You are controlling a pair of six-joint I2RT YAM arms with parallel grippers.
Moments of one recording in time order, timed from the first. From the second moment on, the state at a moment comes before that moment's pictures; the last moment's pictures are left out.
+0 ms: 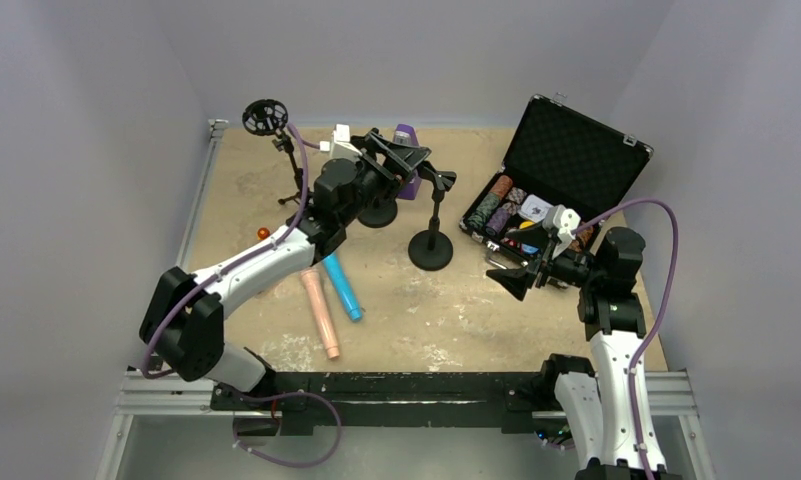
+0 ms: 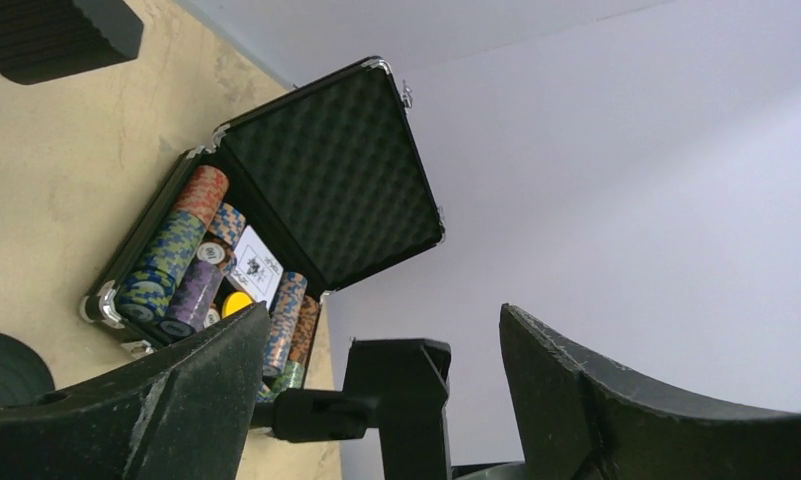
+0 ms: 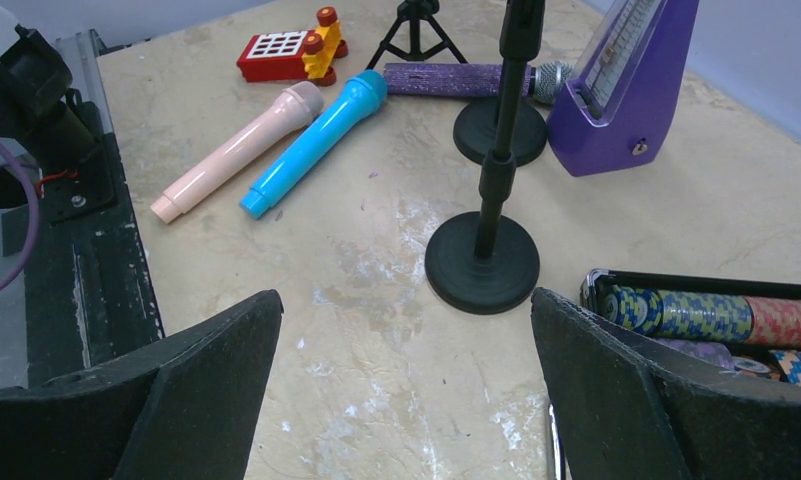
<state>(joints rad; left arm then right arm) -0.64 1.46 1.05 0.38 -0.04 -1.26 -0.14 0.65 0.62 -0.24 -1.18 -0.21</state>
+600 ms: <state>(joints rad) -0.69 1.59 1.13 0.42 -0.04 -1.41 -0.14 0.68 0.62 -0.24 -1.18 -0.21</state>
